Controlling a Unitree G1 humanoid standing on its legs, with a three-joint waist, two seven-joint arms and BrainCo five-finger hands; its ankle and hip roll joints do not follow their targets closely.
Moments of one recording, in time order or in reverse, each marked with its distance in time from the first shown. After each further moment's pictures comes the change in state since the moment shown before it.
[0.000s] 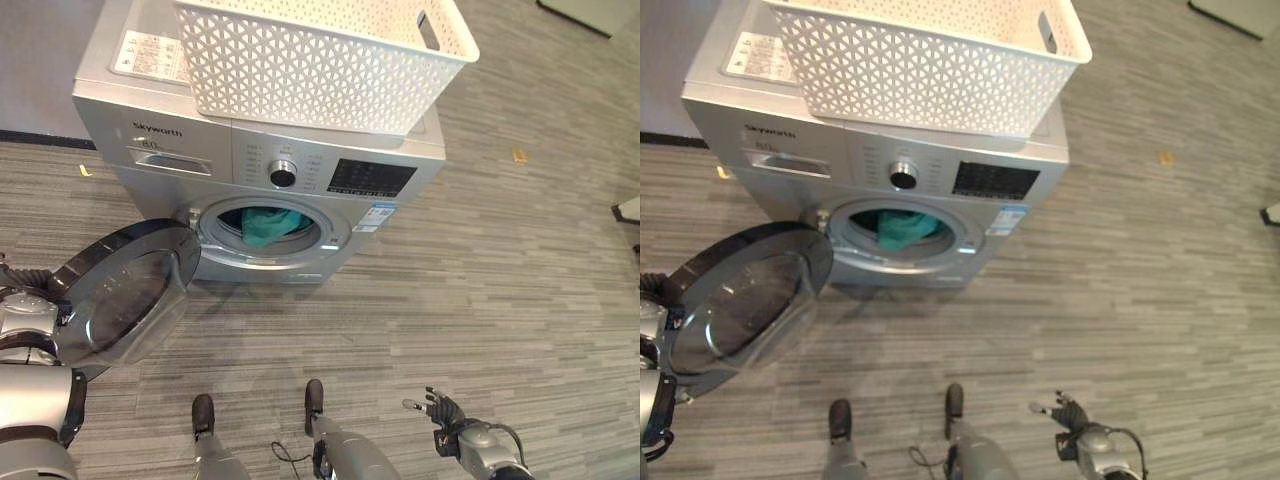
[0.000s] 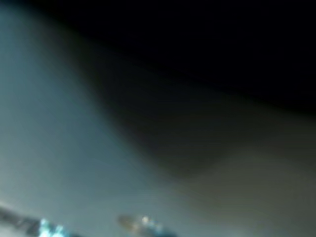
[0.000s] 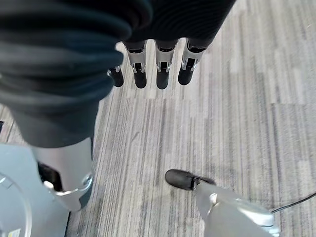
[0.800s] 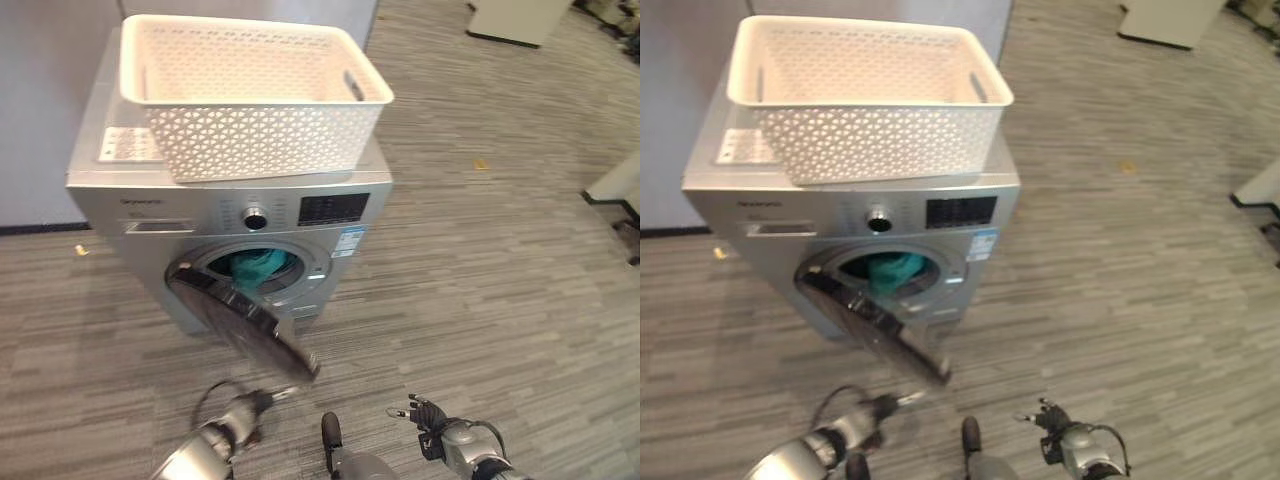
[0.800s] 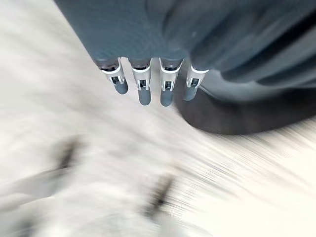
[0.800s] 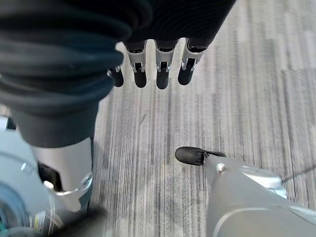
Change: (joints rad) left arm 0.342 -0.818 -0.537 -0.182 0.259 0.006 -0.217; right arm -0.044 0.075 0.043 0.137 -0.082 0.027 0.015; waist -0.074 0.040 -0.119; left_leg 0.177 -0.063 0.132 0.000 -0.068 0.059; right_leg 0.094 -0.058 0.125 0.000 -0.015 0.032
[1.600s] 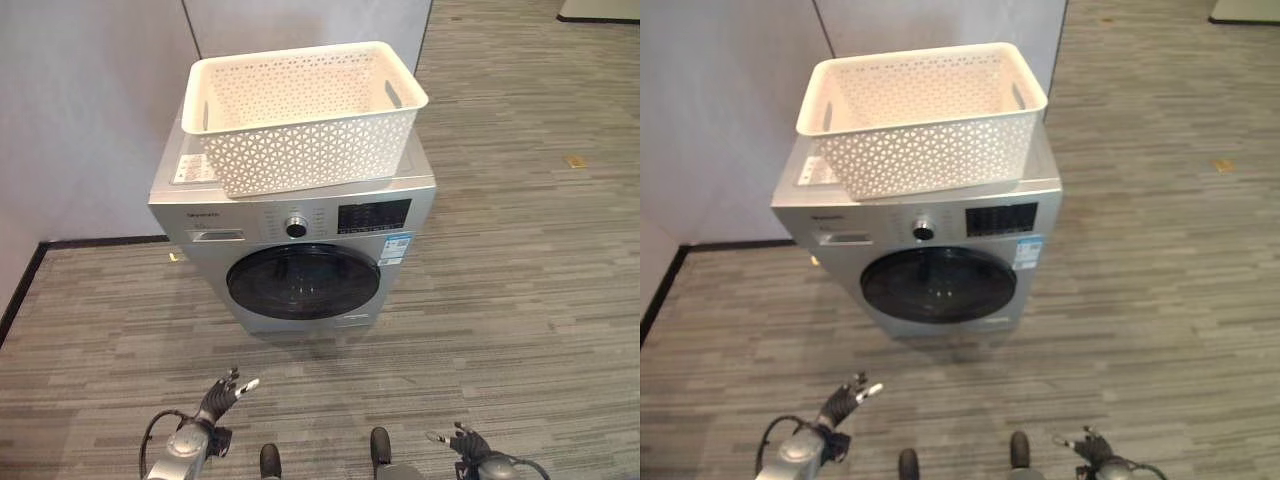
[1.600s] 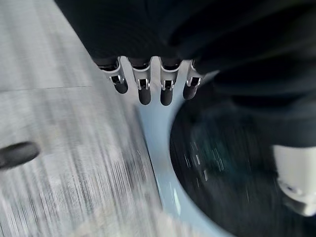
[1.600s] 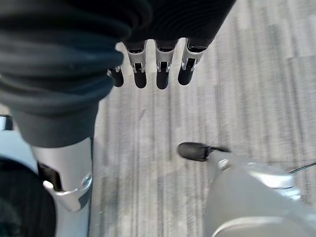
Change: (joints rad) left arm 0.525 0.290 0.389 -0.452 -0.498 -0.209 -0.036; right arm 0.124 -0.050 -0.158 0.051 0.023 -0.089 -0.048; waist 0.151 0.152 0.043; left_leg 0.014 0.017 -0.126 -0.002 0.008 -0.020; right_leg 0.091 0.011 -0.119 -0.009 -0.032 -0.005
